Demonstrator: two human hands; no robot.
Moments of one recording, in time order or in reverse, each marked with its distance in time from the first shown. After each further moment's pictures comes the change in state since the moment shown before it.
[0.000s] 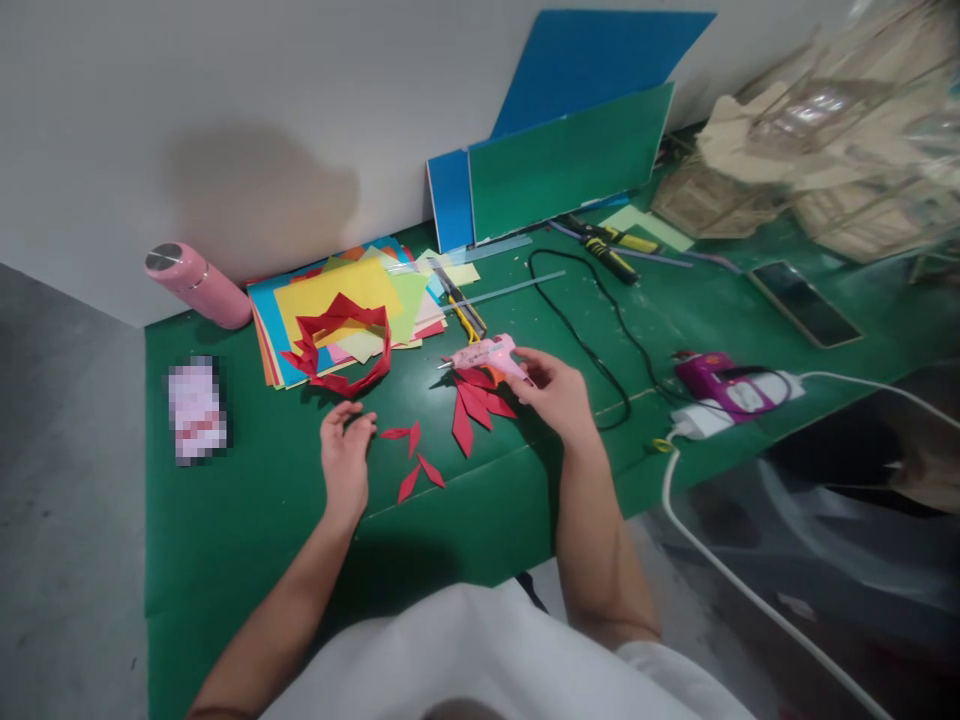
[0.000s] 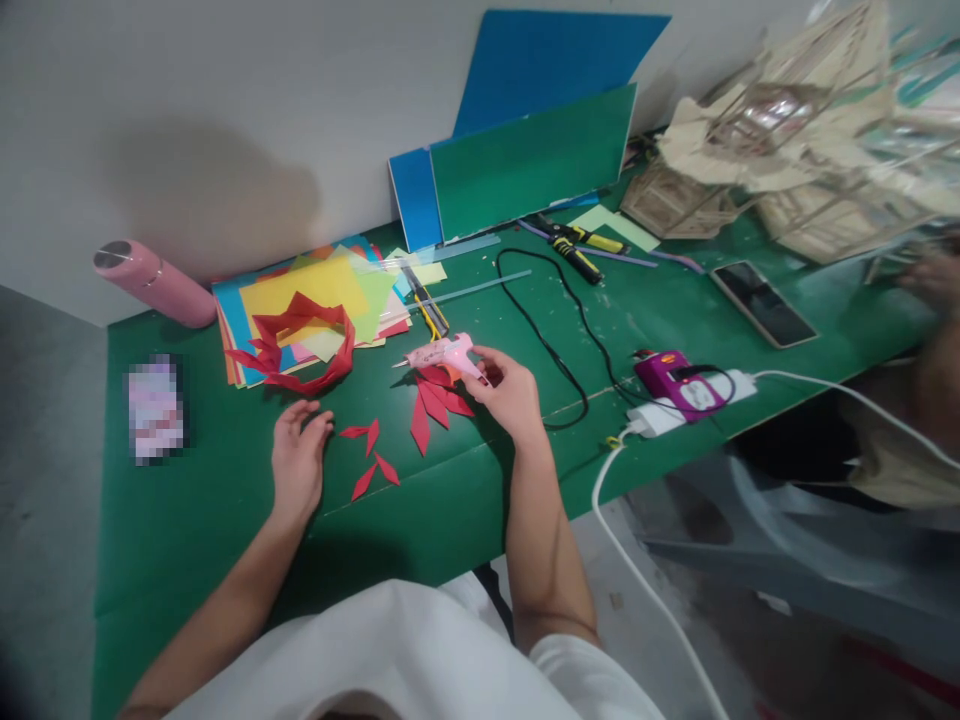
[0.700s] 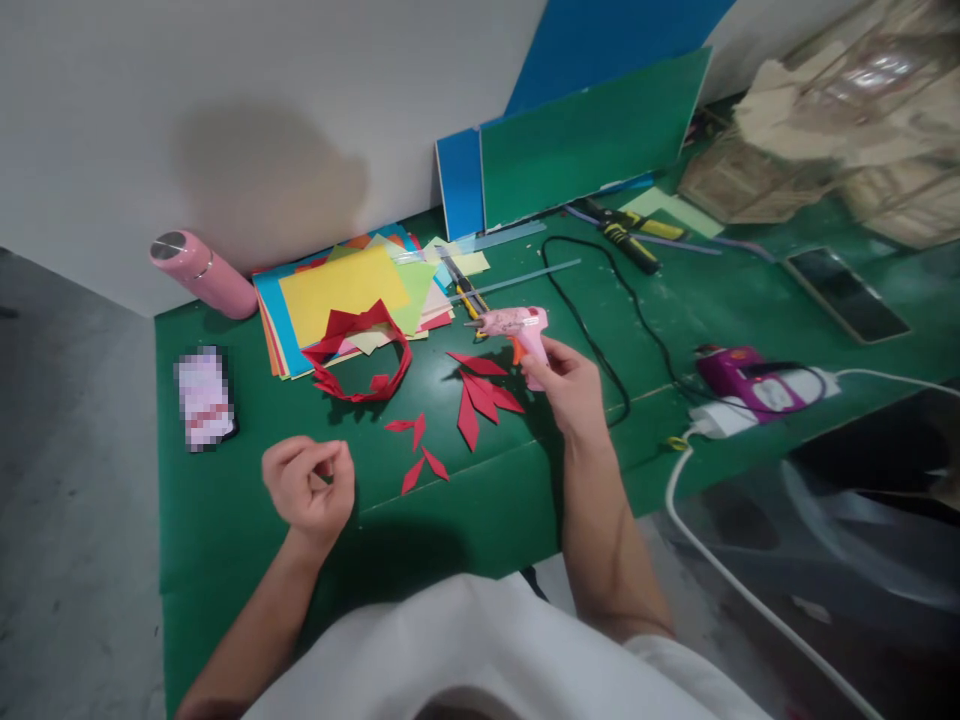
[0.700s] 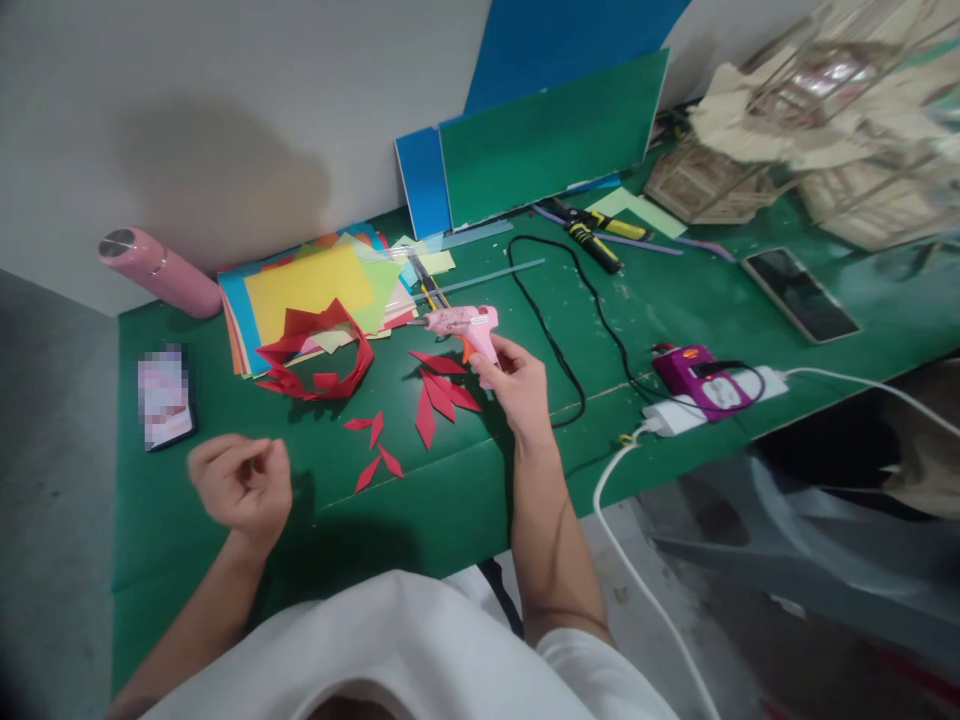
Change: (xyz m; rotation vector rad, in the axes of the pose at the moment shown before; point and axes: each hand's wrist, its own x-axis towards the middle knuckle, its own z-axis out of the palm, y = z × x) left_hand -0.018 0.046 -0.039 0.758 0.048 1.114; right_hand 0.003 -0.002 0.009 0.396 0.125 0.110
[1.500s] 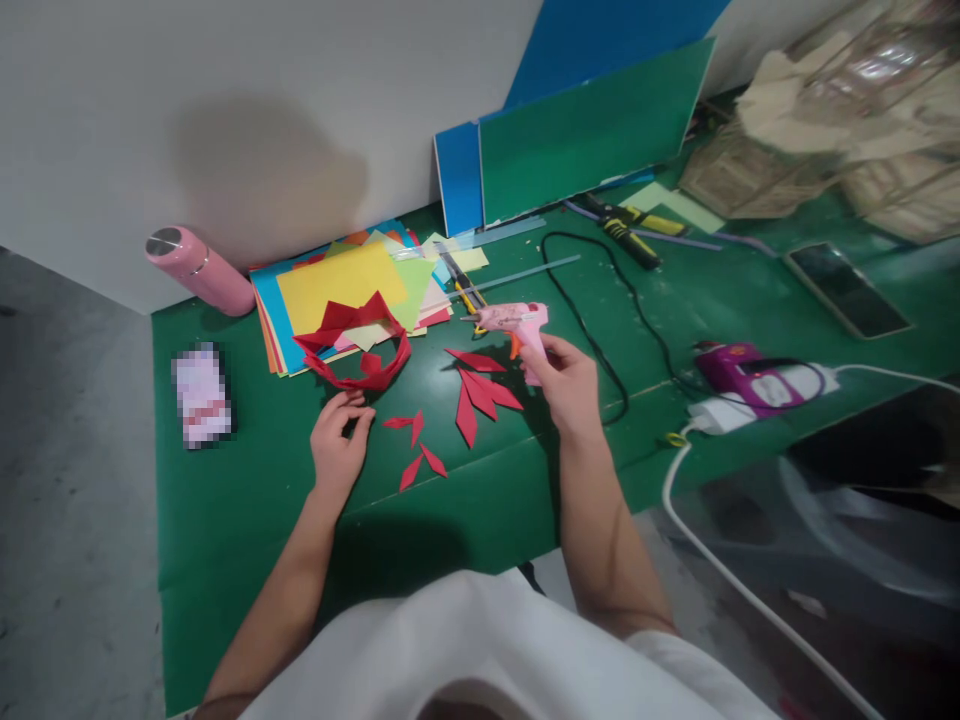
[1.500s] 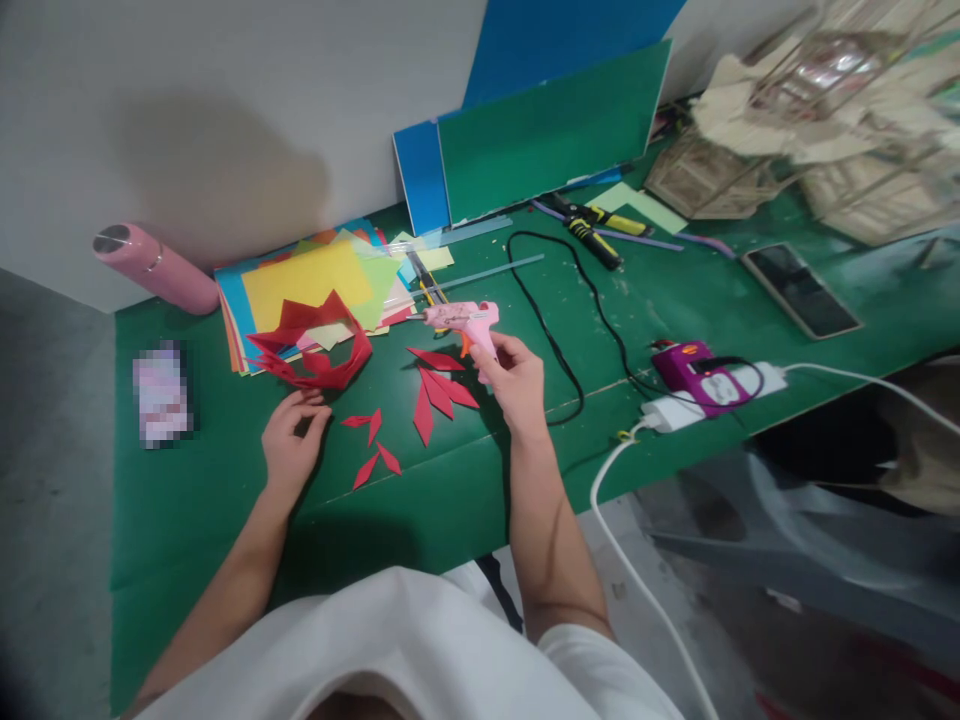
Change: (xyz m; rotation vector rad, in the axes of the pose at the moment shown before) left_hand -0.017 -0.031 0.046 -0.082 -0.369 -0.347; right_hand 0.004 0.007 0.003 0.000 0.039 -0.060
